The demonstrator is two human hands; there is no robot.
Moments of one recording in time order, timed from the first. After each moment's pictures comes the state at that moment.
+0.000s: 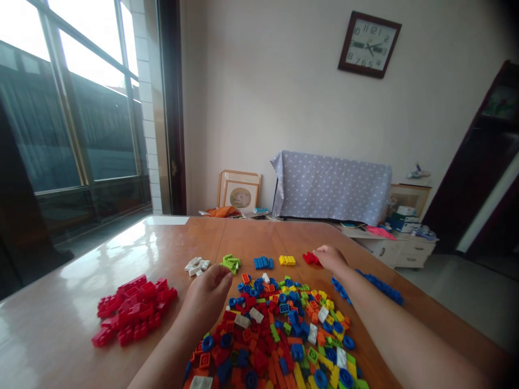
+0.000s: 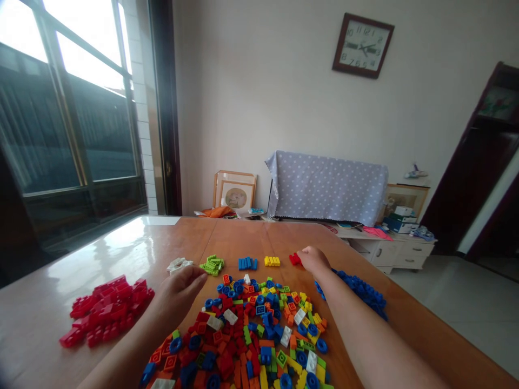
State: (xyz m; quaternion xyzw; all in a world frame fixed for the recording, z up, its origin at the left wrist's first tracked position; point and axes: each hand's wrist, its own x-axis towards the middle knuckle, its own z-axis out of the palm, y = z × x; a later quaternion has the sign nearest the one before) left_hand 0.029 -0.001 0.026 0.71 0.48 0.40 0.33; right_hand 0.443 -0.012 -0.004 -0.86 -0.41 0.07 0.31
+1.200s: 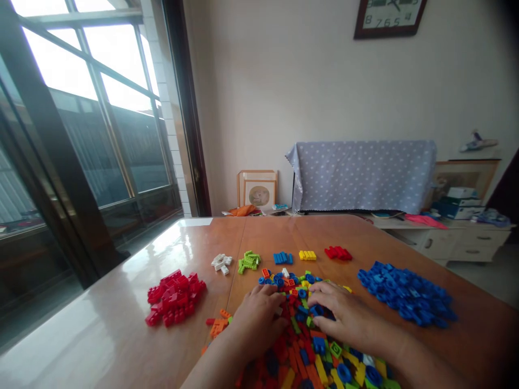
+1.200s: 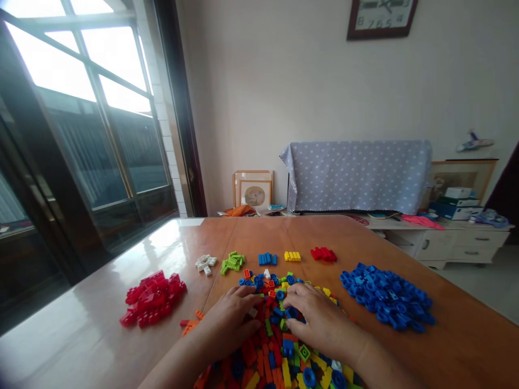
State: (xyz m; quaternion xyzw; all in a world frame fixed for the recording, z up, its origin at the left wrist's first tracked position) left_hand 0.060 -0.052 0.012 0.92 0.33 0.14 0.18; right_hand 0.305 -0.135 0.006 -0.62 -0.76 0.09 0.18
